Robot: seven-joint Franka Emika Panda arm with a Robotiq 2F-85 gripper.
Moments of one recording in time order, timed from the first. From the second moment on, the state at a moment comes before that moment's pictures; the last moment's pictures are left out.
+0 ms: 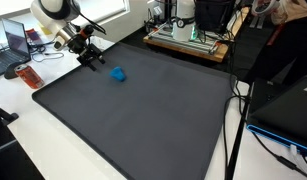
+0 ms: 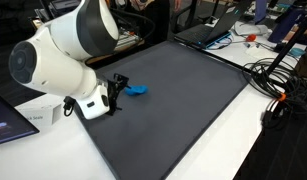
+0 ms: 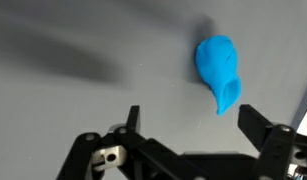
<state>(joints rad) -0.51 0.83 0.00 -1.44 0.43 1.80 -1.05</state>
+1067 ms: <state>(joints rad) -0.43 0.46 -0.01 -2.05 0.43 2.34 -1.06</state>
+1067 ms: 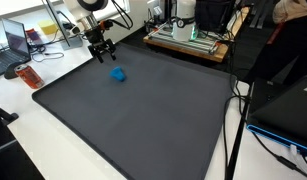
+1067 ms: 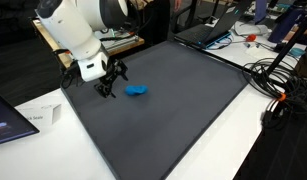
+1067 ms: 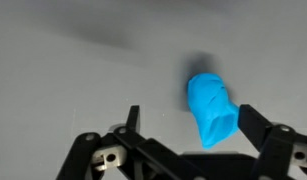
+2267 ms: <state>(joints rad) -0.17 0.16 -0.03 -2.41 0.24 2.66 -0.43</state>
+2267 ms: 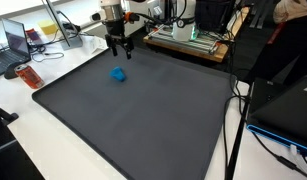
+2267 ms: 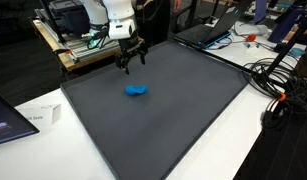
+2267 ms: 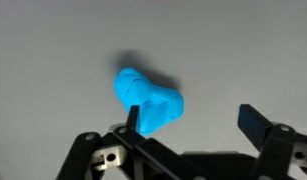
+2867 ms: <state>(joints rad) -0.07 0.14 -0.05 -2.39 -0.04 2.60 0.11</state>
